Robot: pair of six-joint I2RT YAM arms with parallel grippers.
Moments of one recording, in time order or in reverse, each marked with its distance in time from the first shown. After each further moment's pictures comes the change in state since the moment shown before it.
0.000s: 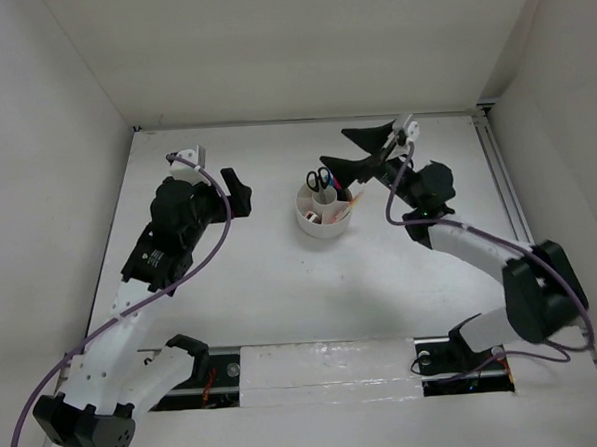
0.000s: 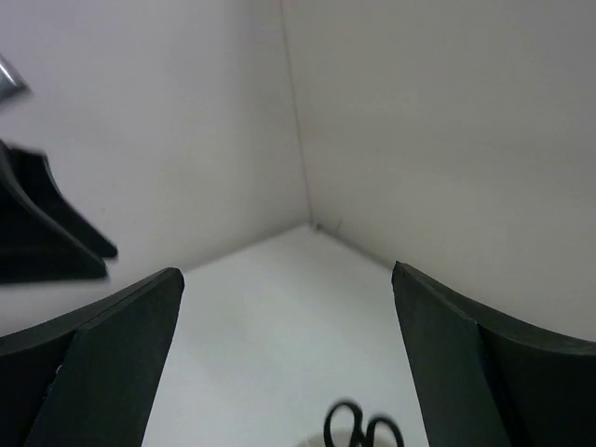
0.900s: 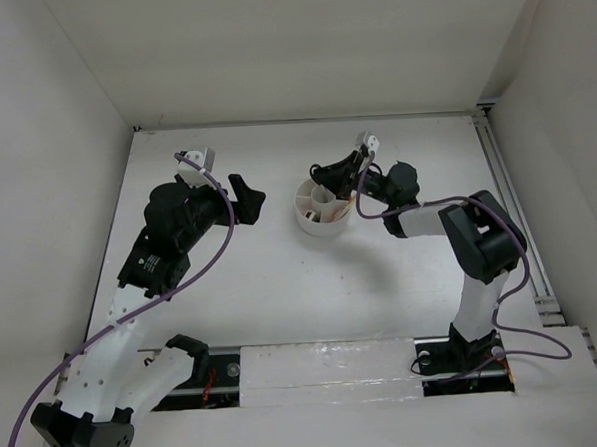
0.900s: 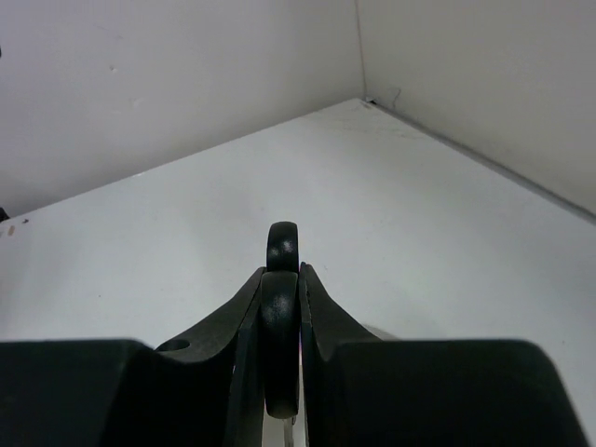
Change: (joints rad) left arm 0.000 -0.026 0.000 0.029 0.198 0.026; right arm -0.022 0.368 0.090 0.141 -0.219 -0.030
